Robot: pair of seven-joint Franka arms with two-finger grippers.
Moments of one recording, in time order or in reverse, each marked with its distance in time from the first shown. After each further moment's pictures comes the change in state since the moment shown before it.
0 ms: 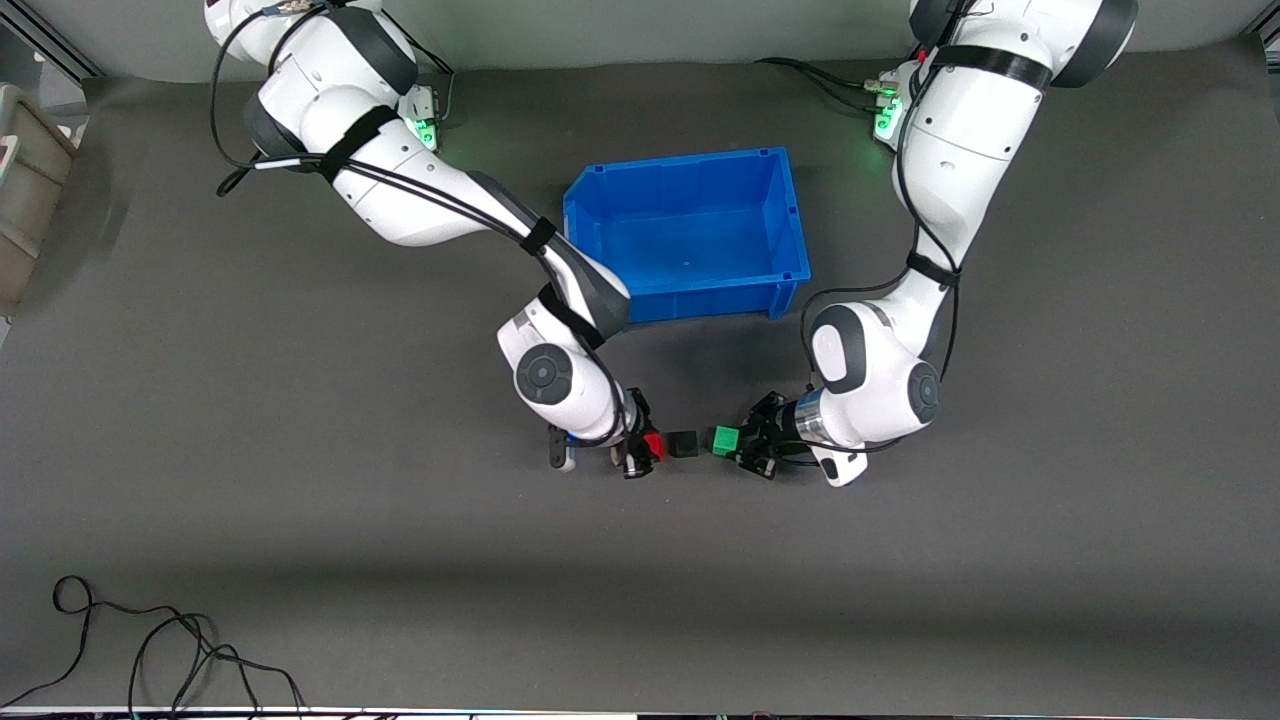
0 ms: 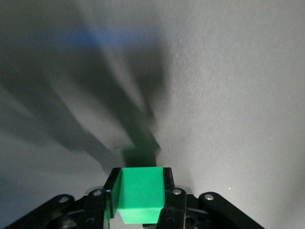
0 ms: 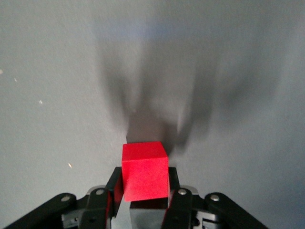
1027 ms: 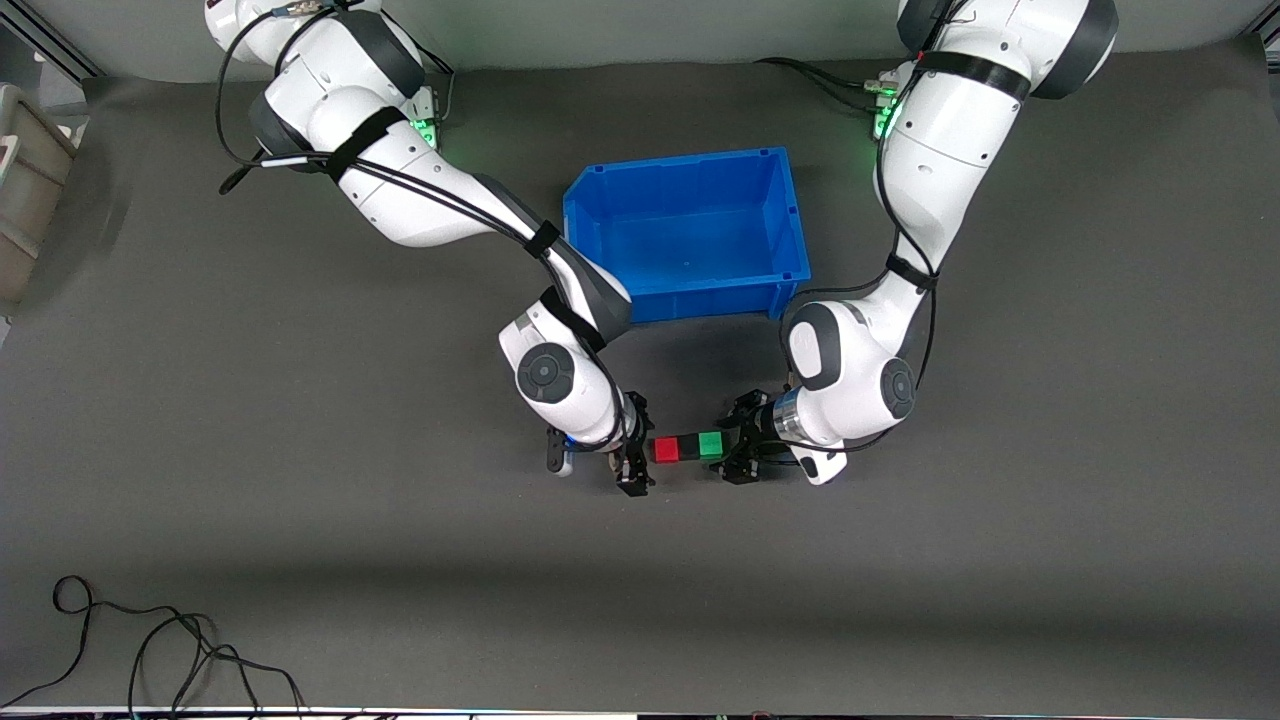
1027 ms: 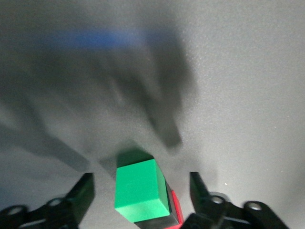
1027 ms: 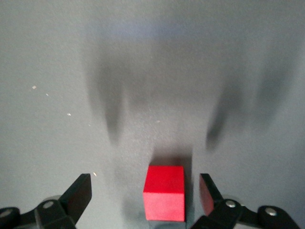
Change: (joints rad) left arm -0.025 0.035 -0.012 0.043 0.000 0.041 -0.051; right arm 0.018 0.003 -0.056 0.014 -0.006 0.028 0.025
